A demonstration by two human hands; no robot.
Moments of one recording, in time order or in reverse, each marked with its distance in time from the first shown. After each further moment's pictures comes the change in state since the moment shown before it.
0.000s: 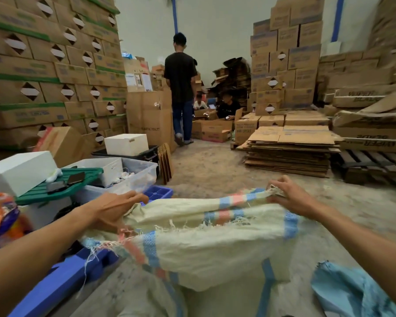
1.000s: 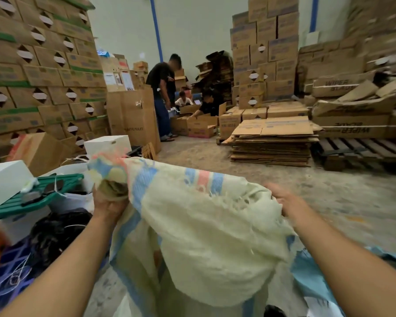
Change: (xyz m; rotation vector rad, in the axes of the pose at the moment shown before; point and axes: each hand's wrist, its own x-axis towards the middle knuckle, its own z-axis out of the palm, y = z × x) left_hand 0.066 0.061 -0.029 -2.579 0.854 -0.111; right_hand -0.026 -0.036 -0.023 1.572 -0.183 0.828
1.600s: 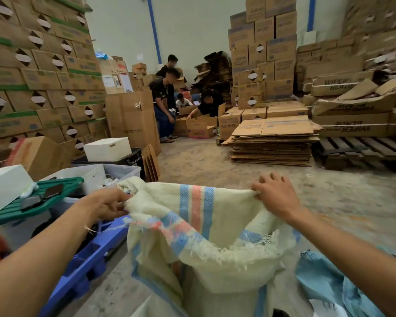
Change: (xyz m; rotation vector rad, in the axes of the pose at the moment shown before) left_hand 0.019 0.024 0.006 0.944 0.210 -0.599; right_hand 0.026 0.009 -0.018 -1.970 0.646 -0.872
